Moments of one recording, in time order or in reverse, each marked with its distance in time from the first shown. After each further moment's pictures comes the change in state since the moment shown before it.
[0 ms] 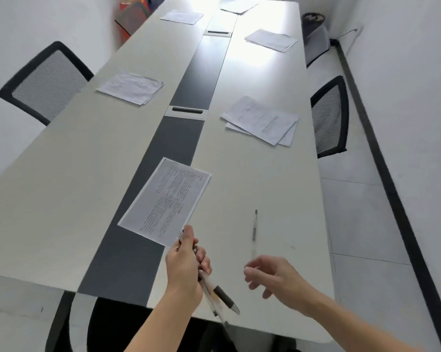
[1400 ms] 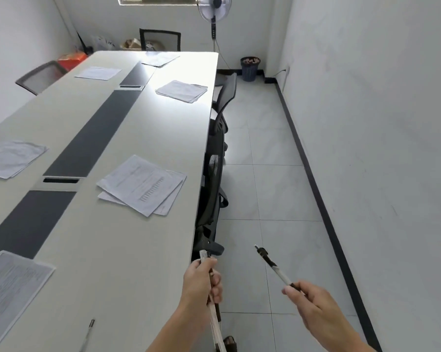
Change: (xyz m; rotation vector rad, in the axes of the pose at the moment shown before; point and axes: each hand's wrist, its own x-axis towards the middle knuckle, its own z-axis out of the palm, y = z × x) left_hand 0.006 -0.192 0.470 0.344 -0.266 -0.096; right_hand -0.042 0.107 -0.497 0.038 0.451 -0.053
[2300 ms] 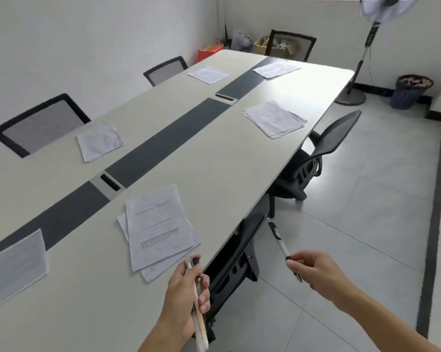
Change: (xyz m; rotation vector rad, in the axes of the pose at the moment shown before) left_hand 0.216 0.206 0.173 -0.514 0.415 0.250; right_hand 0.507 -0.226 -0.132 -0.263 -0.561 -0.170
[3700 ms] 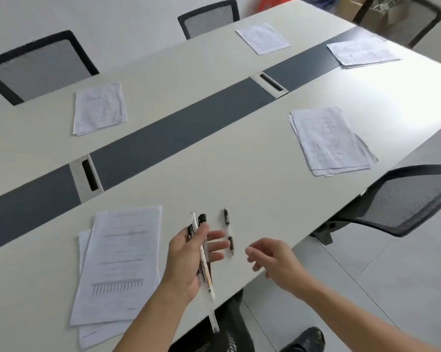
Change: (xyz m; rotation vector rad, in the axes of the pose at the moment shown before) left_hand 0.263 0.142 0.153 -0.126 0.269 0.115; right_hand 0.329 -0.148 -0.014 -0.219 -0.400 -0.064
